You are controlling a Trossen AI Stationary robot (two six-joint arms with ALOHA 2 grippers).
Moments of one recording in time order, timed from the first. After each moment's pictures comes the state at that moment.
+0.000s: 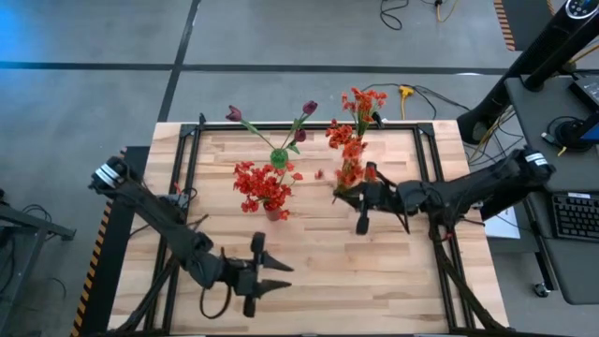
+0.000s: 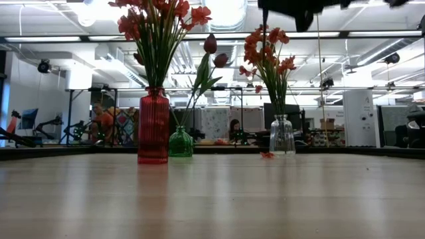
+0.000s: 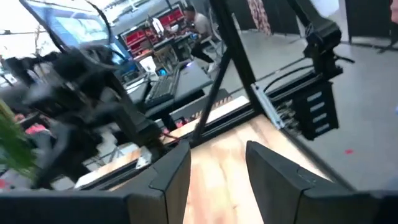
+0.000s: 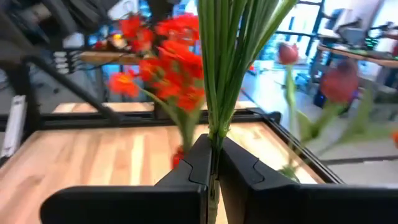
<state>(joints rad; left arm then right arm) -0.70 1.48 0.99 0.39 -0.60 0.35 0.22 1.13 0.64 0.45 0.42 -0.05</state>
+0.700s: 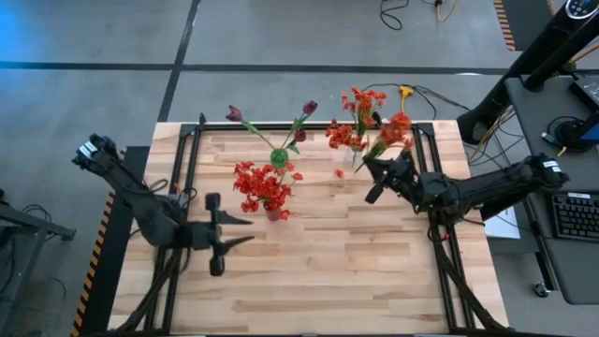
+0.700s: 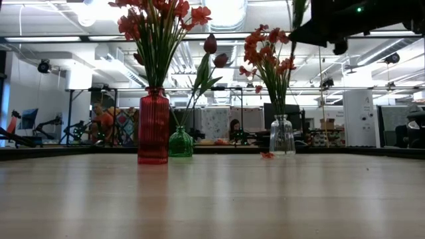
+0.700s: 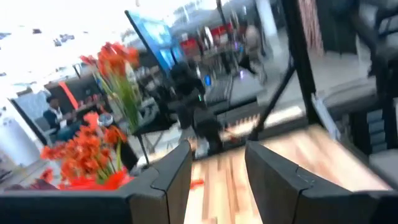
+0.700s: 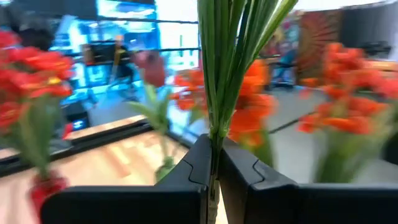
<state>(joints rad) -0.75 0.99 0.72 0.31 -0.83 0.37 0.11 0.88 0.38 0.58 0.79 -0.03</state>
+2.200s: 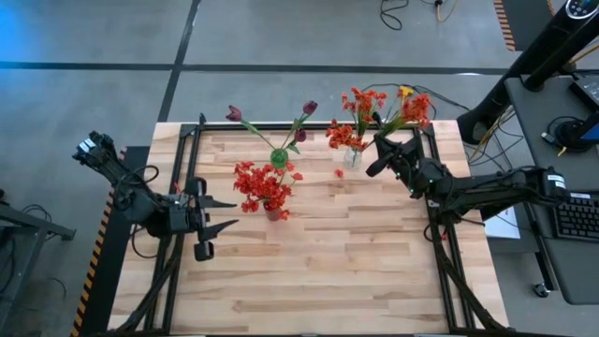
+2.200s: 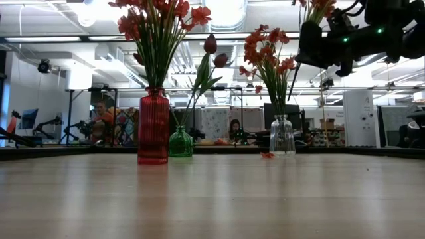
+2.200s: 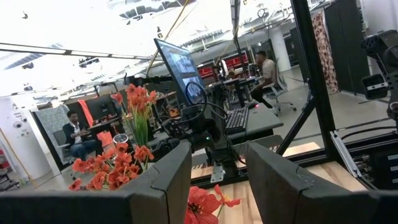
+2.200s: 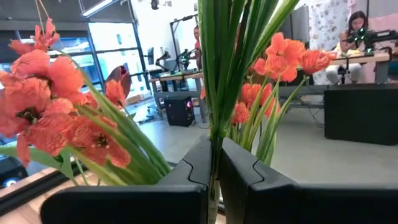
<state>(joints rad) -0.75 0.82 0.62 0.47 -0.83 0.48 -0.22 0.95 0.25 0.88 0.72 0.05</state>
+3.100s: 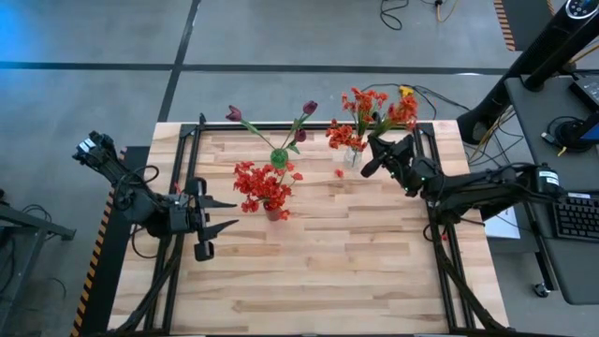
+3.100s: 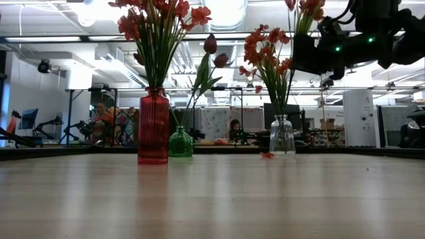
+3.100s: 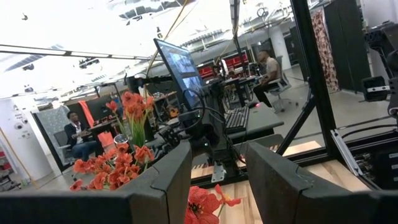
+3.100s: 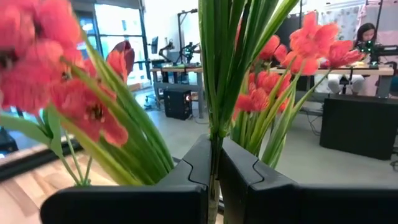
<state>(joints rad) -0.75 0.82 0.62 0.47 -0.83 0.49 -0.26 1.07 0.25 0.96 0.65 -0.03</state>
